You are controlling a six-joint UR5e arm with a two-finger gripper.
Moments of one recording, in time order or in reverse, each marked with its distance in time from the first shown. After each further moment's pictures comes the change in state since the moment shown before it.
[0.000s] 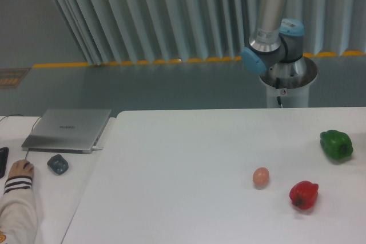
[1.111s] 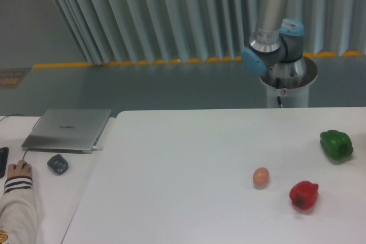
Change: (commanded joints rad) arm 0.006 -0.002 0.041 -0.014 -0.026 -0.008
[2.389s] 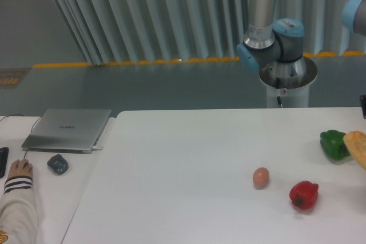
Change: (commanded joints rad) arm -0.267 0.042 0.103 -0.025 -0.281 -0.755
